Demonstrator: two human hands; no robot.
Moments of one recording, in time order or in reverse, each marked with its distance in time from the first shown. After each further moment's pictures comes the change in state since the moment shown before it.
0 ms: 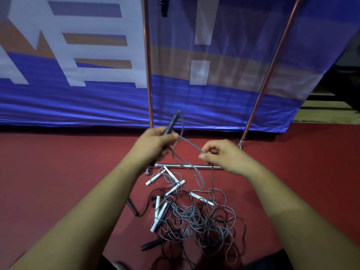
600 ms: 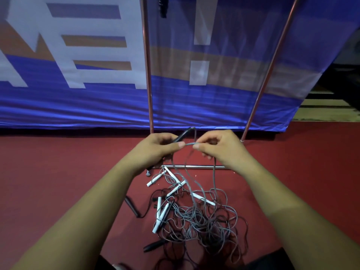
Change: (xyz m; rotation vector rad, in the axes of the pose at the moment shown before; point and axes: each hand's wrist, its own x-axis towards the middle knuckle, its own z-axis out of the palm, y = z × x) left_hand -0.007 0.003 -0.012 0.291 -0.190 0.011; right_hand -0.001 -0.042 0.008 0.221 0.189 -0.018
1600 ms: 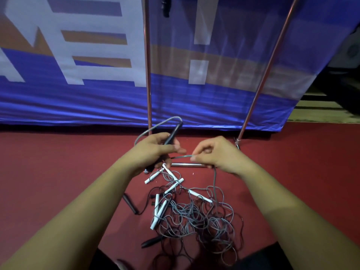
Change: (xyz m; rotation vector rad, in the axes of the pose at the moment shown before) left_hand -0.005 -0.016 -0.002 -0.239 -0.063 -0.015; right_hand -0.013 0.000 0.008 -0.104 -0.203 0.114
